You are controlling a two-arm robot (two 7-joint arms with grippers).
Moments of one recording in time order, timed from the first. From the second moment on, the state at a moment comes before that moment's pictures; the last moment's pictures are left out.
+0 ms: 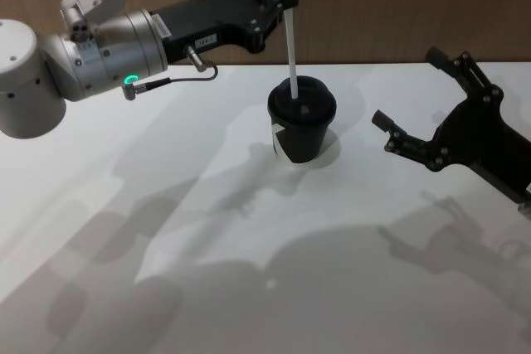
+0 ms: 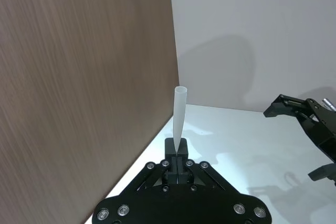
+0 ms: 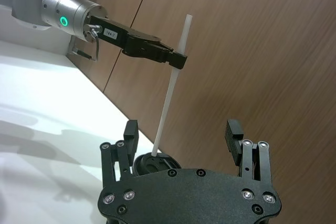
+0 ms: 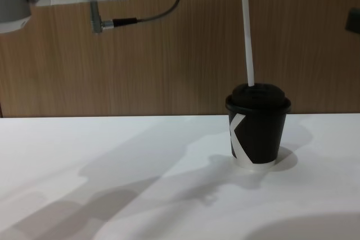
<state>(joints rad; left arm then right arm) -0.75 0.39 0.61 -1.45 -0.62 0.10 -0.63 0.01 0.58 -0.08 -1.79 0.30 -0.40 0.57</state>
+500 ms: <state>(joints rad) -0.77 0.38 0.62 -1.43 -0.63 0.10 -0.65 0.01 0.58 -0.08 -1.79 0.30 -0.40 0.57</state>
